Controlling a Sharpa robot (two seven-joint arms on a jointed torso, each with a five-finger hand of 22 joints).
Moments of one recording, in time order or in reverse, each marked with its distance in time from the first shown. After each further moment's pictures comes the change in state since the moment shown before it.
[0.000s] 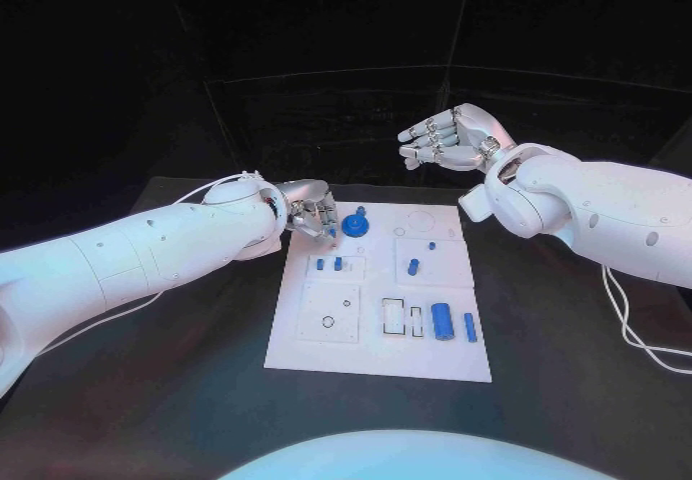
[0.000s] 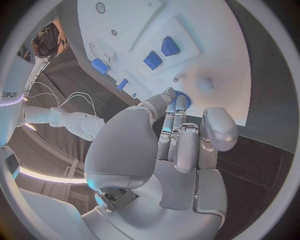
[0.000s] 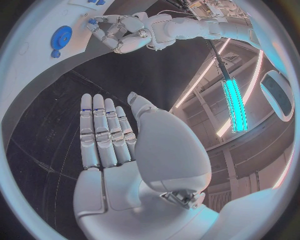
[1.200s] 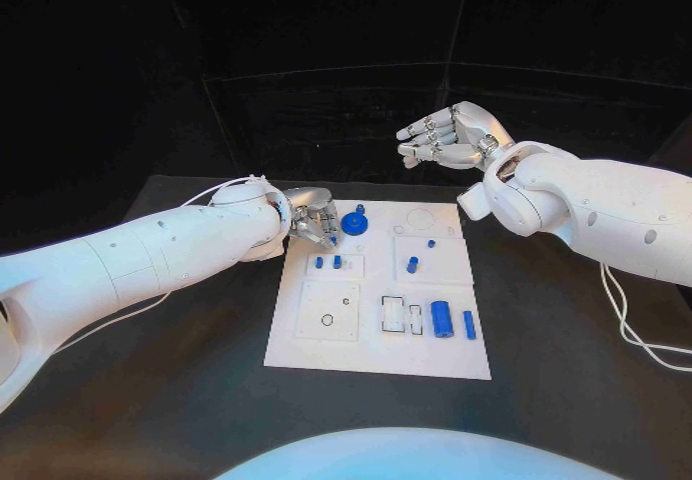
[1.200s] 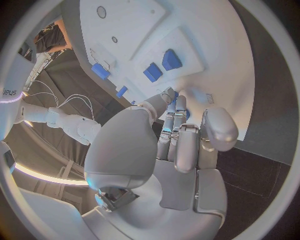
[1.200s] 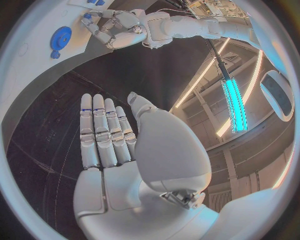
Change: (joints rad) left arm -0.014 0.033 -0.001 -0.043 0.009 0.057 -0.005; left_hand -0.006 0.000 0.000 0.000 0.000 0.000 0.000 -0.009 -0.002 0.000 0.000 -0.008 -0.001 0.000 0.000 0.000 -0.005 0.000 0.000 0.000 0.000 0.003; right arm 0.000 0.005 0.000 -0.002 0.000 0.002 0.000; right_hand 0.000 0.000 0.000 0.000 0.000 0.000 0.000 0.000 0.000 0.000 0.000 0.000 0.000 0.000 0.000 0.000 0.000 0.000 0.000 0.000 0.000 0.000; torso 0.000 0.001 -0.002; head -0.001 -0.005
